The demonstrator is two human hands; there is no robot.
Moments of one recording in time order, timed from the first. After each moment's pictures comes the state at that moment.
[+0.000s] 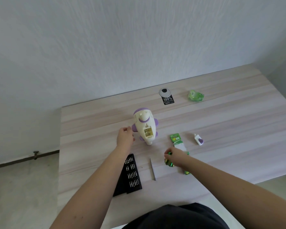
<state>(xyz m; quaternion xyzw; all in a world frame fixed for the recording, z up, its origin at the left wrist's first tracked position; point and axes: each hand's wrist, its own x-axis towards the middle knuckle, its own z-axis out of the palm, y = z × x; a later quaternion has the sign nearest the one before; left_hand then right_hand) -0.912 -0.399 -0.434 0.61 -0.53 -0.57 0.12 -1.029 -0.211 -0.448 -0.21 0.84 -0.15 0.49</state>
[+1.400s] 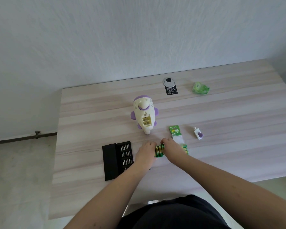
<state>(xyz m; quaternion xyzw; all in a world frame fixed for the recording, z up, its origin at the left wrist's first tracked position) -0.906 -0.280 -0.481 0.33 -0.89 -0.27 -0.15 -1.023 -0.206 -0.469 -0.44 0.83 -0.03 0.35</state>
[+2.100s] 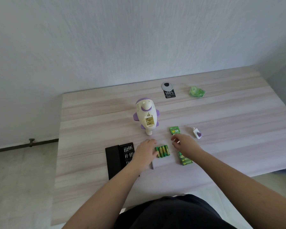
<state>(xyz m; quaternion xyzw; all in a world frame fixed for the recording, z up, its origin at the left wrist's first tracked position) -0.882 -0.298 -0.463 0.29 -0.89 -0.34 -0.05 -1.046 -0.185 -0.425 -0.37 0.86 -0.11 0.32</state>
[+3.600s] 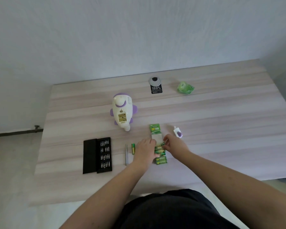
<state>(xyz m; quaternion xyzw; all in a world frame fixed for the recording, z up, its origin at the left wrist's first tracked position) -0.976 -0.212 -0.474 0.34 -0.91 -0.20 -0.11 -1.121 -0.137 -0.480 -0.37 0.83 -0.11 0.41</state>
